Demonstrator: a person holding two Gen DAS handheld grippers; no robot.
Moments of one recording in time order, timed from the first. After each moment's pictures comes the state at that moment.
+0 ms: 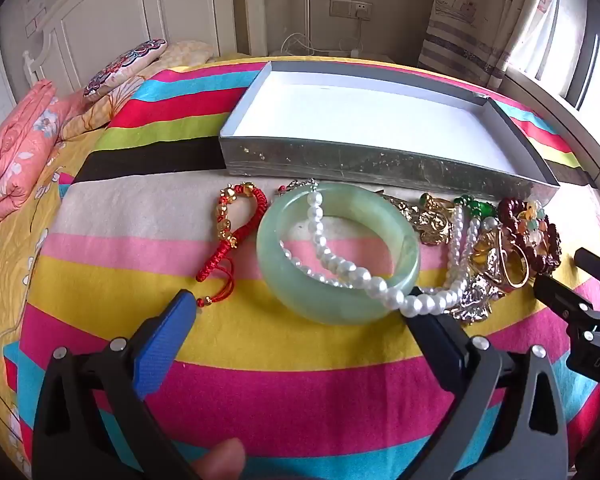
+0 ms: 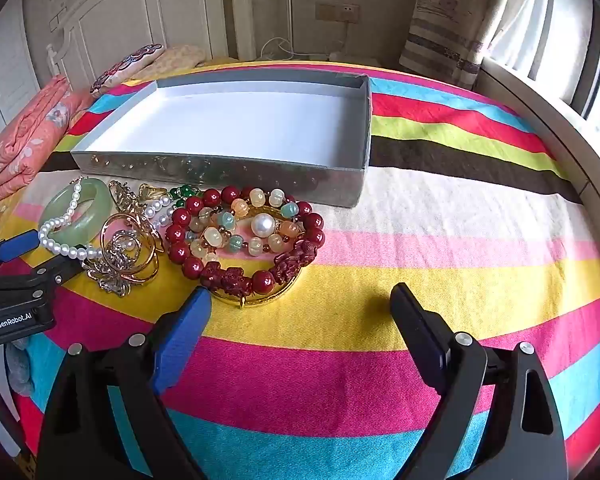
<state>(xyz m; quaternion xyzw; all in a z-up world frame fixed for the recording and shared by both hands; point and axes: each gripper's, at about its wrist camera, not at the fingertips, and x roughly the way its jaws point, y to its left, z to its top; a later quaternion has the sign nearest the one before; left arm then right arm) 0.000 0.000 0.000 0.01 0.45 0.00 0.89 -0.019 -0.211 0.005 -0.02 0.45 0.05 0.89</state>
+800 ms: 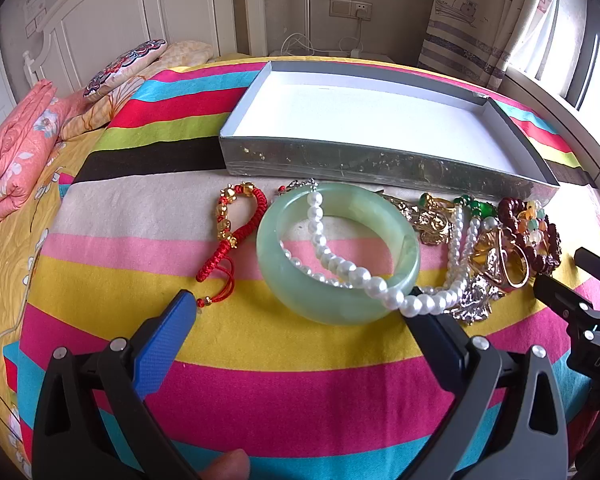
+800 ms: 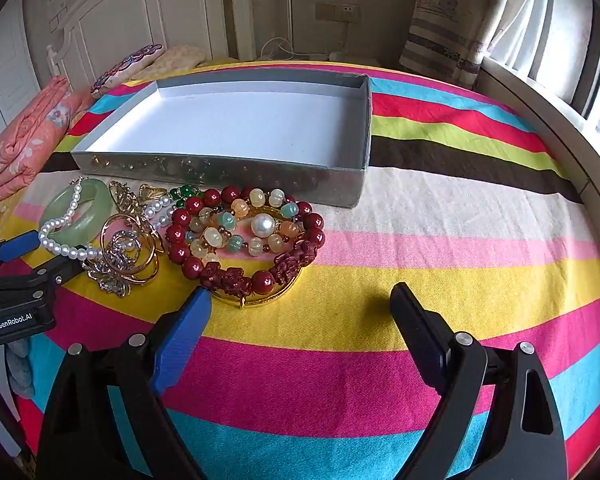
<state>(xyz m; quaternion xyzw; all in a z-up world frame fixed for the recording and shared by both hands) 0.000 0.000 0.000 0.01 0.45 0.00 0.89 -0.020 -0.213 0.005 -0.02 0.45 0.05 0.89</state>
